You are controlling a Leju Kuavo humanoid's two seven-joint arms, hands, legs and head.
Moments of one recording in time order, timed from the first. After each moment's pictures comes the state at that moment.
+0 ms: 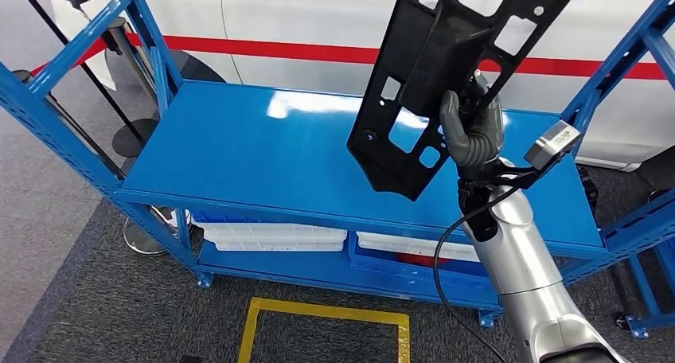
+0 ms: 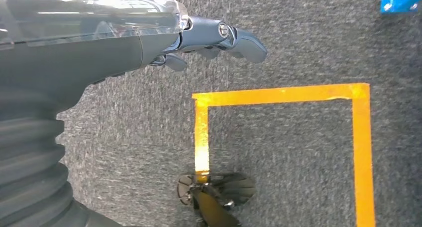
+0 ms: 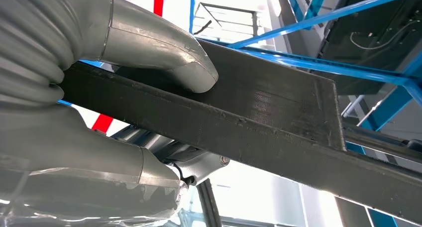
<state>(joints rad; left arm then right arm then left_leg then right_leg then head) -0.11 -0.01 -1.20 -0.17 1.29 0.36 -0.48 -0.67 -0.04 0.35 -1.34 -0.36 0.07 -0.60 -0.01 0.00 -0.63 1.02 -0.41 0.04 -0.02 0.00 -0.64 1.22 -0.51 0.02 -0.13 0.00</state>
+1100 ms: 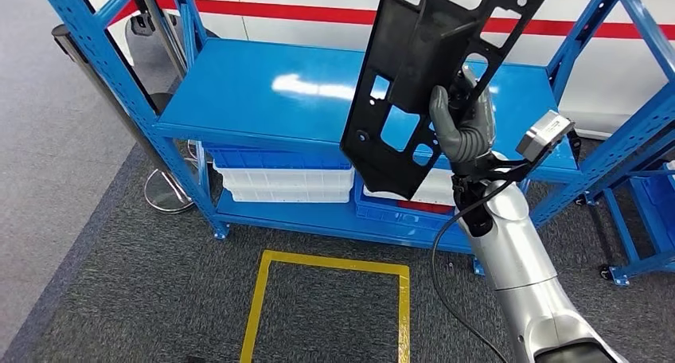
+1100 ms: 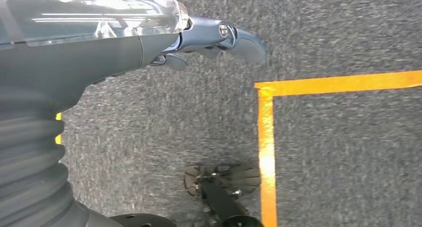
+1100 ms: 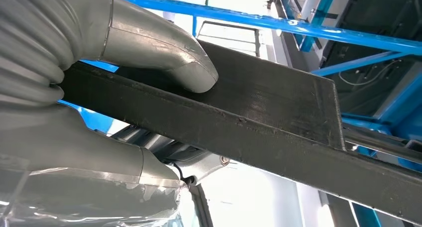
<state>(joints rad) -0.11 -0.02 -1.20 -0.16 1.29 0.34 -0.49 -0.69 -0.02 0.35 -1.34 -0.34 0.10 -0.56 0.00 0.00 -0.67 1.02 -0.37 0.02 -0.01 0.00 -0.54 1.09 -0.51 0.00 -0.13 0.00</state>
